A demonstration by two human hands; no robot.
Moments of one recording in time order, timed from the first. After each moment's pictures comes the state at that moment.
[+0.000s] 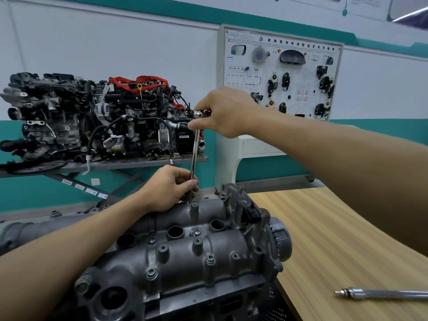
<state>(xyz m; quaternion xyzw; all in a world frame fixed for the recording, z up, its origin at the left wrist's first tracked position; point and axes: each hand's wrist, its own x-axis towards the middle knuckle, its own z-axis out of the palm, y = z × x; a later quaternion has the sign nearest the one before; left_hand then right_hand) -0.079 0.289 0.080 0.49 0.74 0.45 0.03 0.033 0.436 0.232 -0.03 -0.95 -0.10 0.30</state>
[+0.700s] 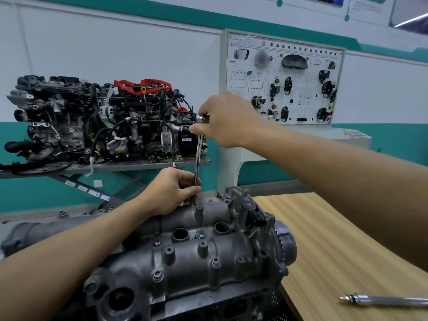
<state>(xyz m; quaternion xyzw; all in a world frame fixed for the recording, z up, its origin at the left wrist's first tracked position) -0.085 0.285 0.077 0.50 0.75 0.44 -0.01 0.034 0.412 0.218 -0.07 -0.92 -0.10 0.36</state>
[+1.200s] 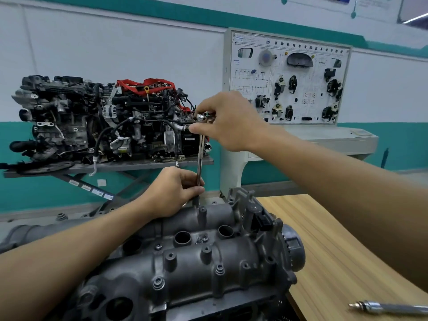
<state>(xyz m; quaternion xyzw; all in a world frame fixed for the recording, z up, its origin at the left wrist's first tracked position) -0.085 0.286 0.078 0.51 0.73 0.45 -0.03 0.034 0.415 0.209 0.02 -0.91 0.03 0.40</state>
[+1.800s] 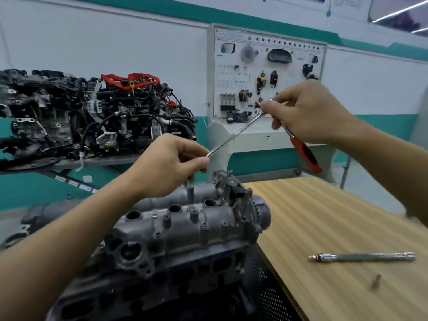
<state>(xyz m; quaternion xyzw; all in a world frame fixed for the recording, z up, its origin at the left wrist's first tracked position) 0.037 0.225 0.138 0.57 0.68 0.46 -0.05 0.212 0.426 0.212 -0.10 -0.90 0.12 0.42</state>
